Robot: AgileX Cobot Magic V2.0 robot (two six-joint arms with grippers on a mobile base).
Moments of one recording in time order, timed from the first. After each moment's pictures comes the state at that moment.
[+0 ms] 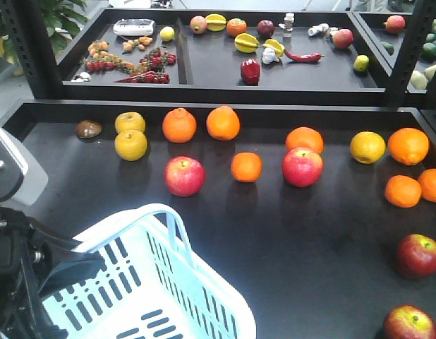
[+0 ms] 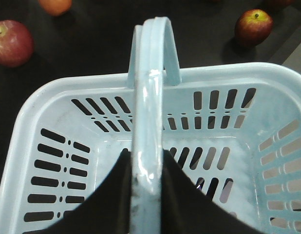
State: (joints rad) left arm -0.59 0.93 -0.92 -0.25 0.88 0.28; right arm 0.01 -0.01 0.03 -0.31 0.20 0.38
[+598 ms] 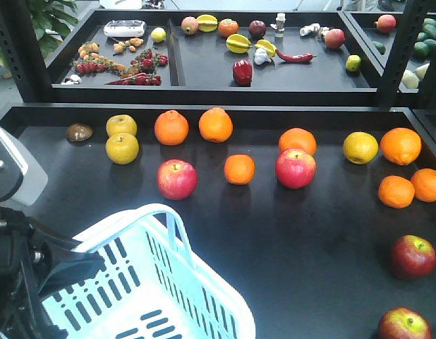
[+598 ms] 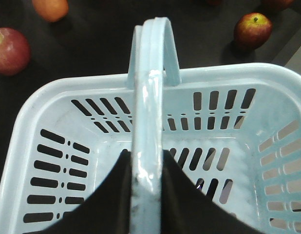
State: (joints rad) left arm -0.59 0.93 -0.92 -0.25 0.88 0.28; right arm 0.01 -0.01 0.03 -0.31 0.20 0.38
